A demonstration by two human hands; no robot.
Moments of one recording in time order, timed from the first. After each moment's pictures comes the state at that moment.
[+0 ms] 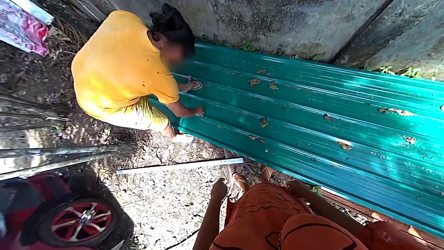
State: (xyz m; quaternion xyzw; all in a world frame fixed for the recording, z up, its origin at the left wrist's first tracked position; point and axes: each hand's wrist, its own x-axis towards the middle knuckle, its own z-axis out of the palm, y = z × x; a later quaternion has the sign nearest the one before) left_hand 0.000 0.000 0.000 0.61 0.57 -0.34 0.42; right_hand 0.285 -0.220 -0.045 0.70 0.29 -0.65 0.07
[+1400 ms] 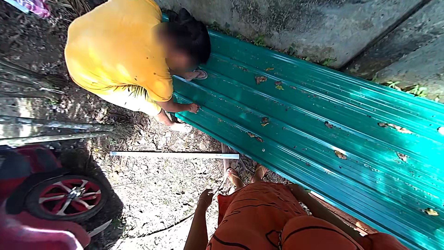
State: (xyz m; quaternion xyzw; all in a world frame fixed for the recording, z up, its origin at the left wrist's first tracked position) left_hand -0.098 -0.053 -0.050 0.50 0.65 -0.26 0.51; right_hand 0.298 -0.249 -0.058 0.71 0.29 -0.63 0.09
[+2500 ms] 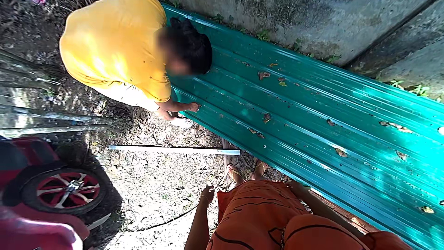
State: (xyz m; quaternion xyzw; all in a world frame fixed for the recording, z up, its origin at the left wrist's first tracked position) left_hand -0.116 -0.062 -0.057 0.51 0.64 -0.25 0.51; right_hand 0.279 -0.248 -0.060 0.71 0.30 -0.63 0.11
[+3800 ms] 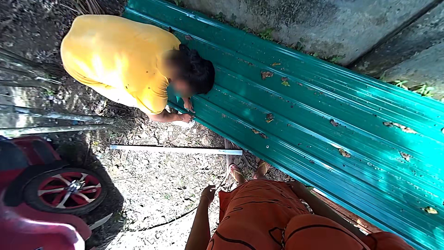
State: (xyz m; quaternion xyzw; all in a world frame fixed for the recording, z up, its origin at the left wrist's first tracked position) left_hand -0.127 -0.044 -0.054 0.54 0.62 -0.25 0.51; right_hand 0.264 -0.221 -0.037 0.71 0.29 -0.64 0.11
